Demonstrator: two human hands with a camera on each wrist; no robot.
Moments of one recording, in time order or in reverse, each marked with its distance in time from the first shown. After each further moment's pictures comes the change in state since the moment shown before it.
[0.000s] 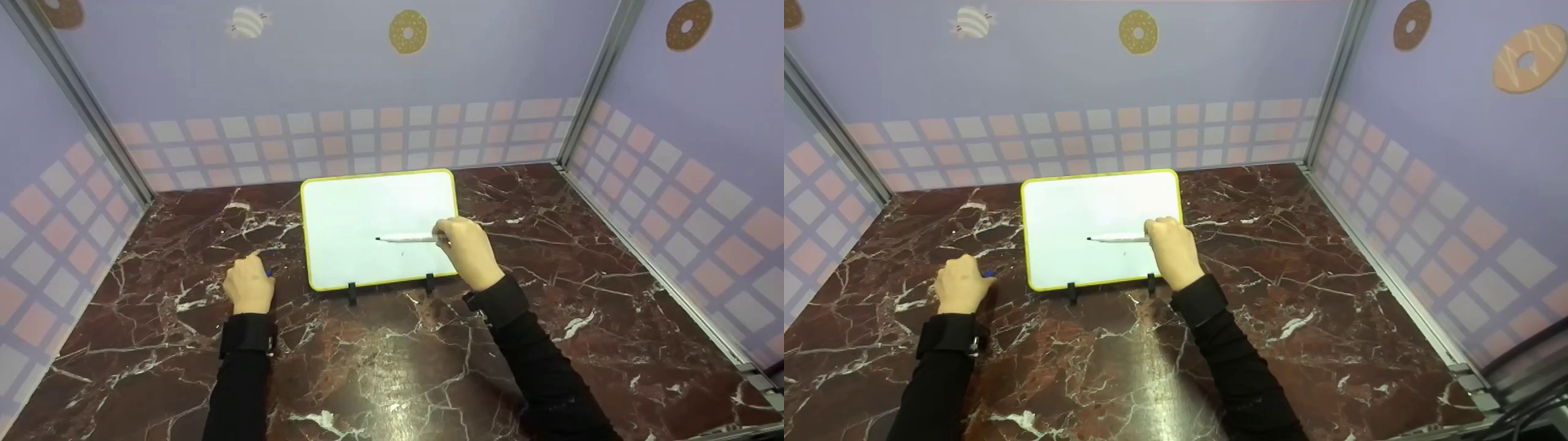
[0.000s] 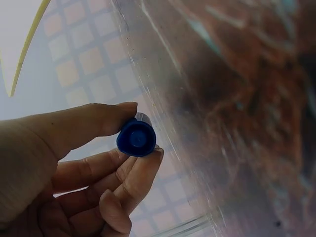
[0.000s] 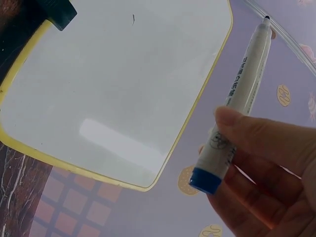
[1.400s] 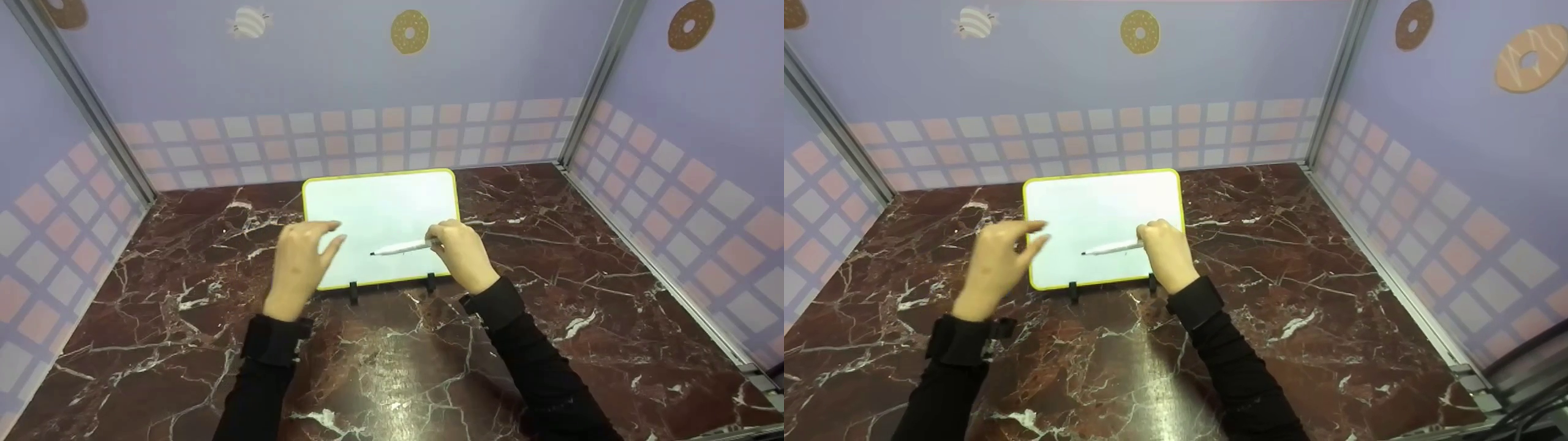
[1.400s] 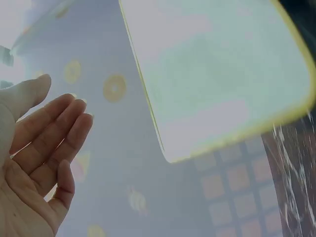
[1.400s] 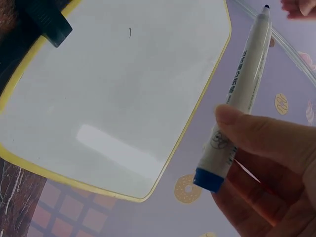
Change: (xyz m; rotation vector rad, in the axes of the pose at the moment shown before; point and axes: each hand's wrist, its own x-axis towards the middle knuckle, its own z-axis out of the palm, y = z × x) left_hand -0.034 0.105 -0.059 -0.321 0.186 0.594; right_hand -0.003 -0.007 0.006 0.008 0.008 -0.086
